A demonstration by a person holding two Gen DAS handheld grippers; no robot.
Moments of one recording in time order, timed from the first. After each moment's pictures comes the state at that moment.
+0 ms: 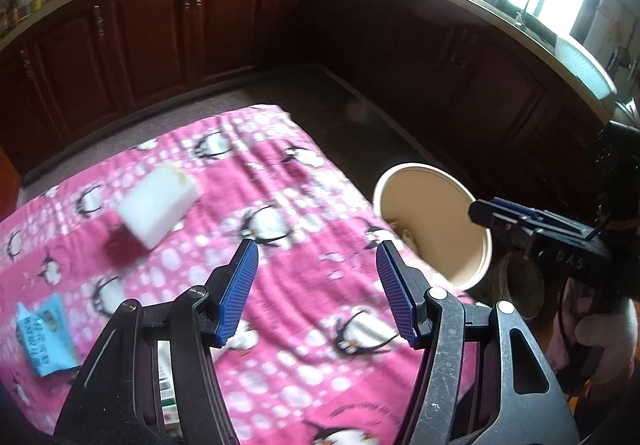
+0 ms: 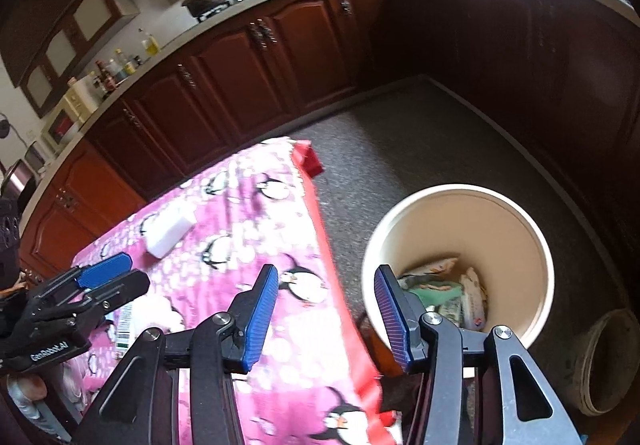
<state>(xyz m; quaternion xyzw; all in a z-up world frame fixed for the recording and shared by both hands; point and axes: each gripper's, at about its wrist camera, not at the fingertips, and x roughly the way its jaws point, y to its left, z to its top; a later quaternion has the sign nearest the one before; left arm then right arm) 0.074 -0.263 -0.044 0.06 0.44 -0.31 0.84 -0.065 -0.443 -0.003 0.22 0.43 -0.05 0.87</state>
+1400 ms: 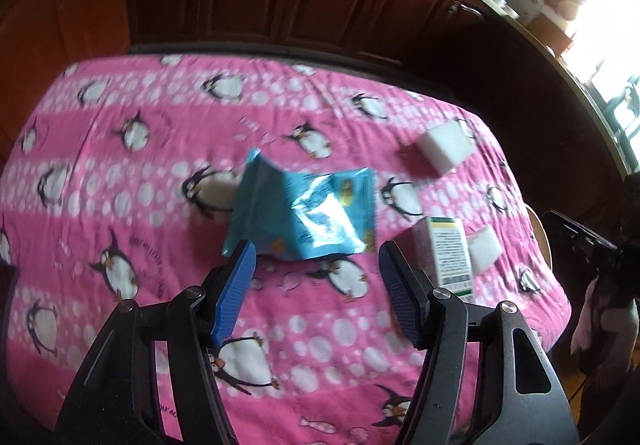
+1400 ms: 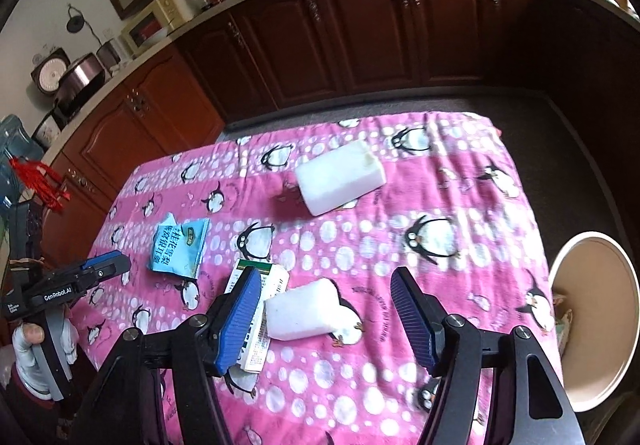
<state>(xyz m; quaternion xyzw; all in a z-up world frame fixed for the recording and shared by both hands) 0.086 0.036 -0.086 -0.09 0.51 -0.12 0.85 0.027 -0.253 -0.012 0.13 0.48 0.12 0.86</state>
